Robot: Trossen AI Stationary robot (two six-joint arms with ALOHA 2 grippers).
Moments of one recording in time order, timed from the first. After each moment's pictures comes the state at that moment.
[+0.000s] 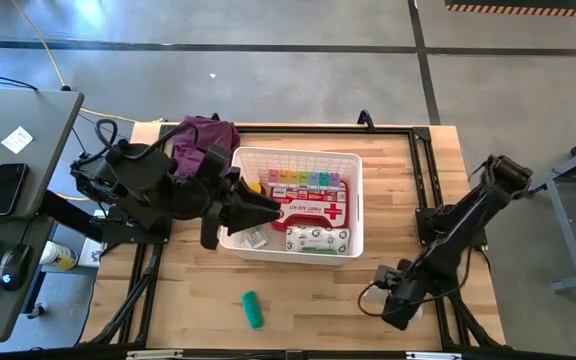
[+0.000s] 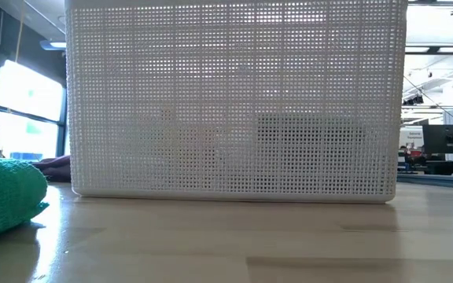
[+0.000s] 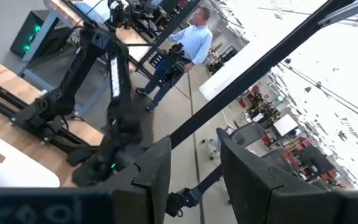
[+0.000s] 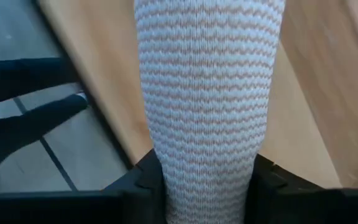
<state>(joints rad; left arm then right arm) -0.43 1.63 2.34 -0.75 -0.33 -0.81 0.85 1.41 0.90 -0.67 -0.06 1.39</state>
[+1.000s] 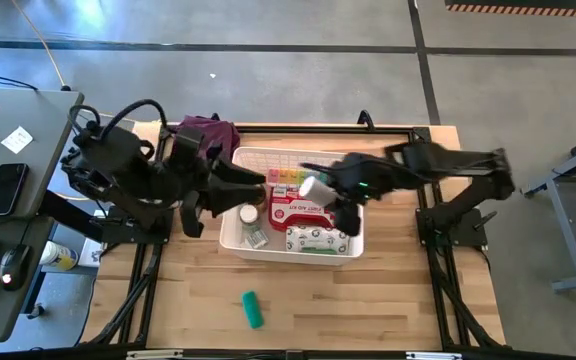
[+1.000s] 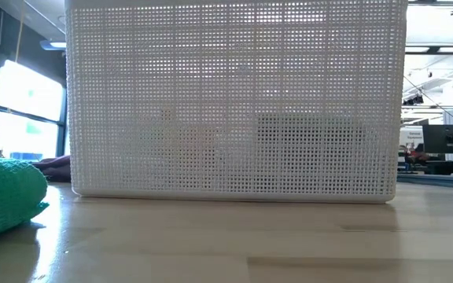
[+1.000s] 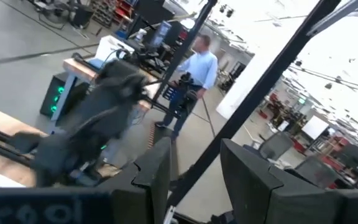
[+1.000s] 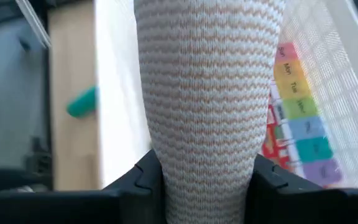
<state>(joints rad) -0.43 1.57 2.34 -0.72 -0.42 -0.55 0.11 1.56 1.87 -1.20 0.08 0.37</state>
